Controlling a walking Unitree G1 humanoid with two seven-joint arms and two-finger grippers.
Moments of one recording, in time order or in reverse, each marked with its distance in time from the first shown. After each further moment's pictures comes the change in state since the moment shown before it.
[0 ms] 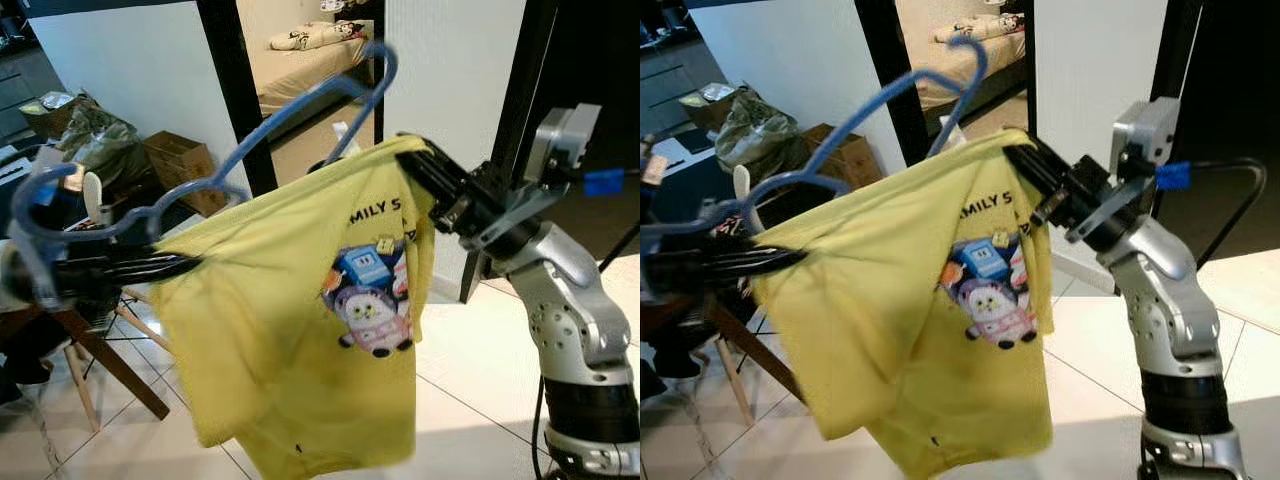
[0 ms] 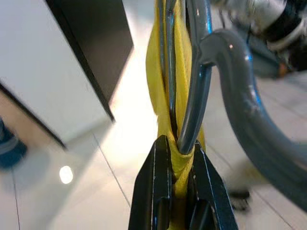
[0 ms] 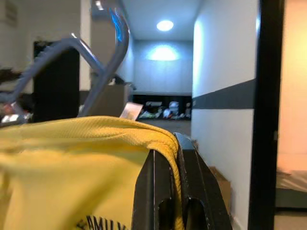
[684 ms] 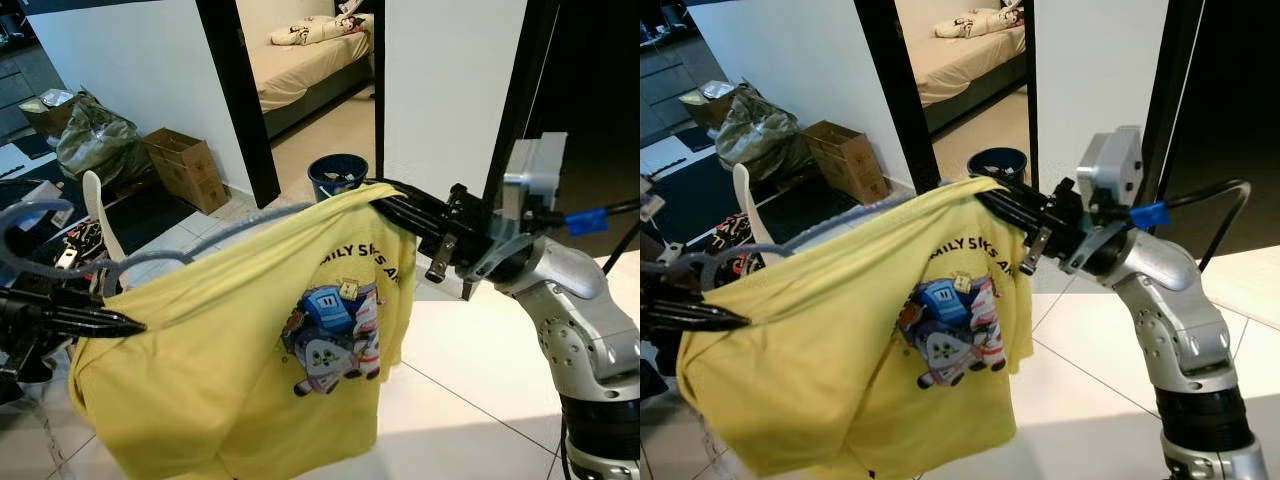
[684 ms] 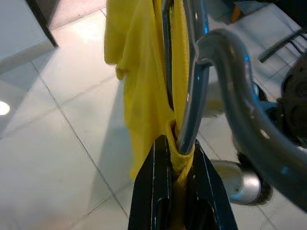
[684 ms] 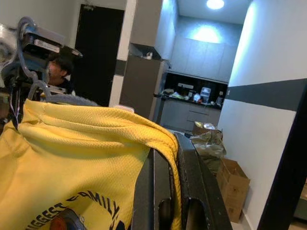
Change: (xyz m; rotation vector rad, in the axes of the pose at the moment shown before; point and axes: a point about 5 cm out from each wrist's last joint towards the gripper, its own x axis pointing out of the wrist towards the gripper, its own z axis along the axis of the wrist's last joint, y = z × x) left arm -0.022 -0.014 -0.014 -0.194 0.322 -0.278; right arm 0.001 0.022 0.004 -0.107 0.099 0.234
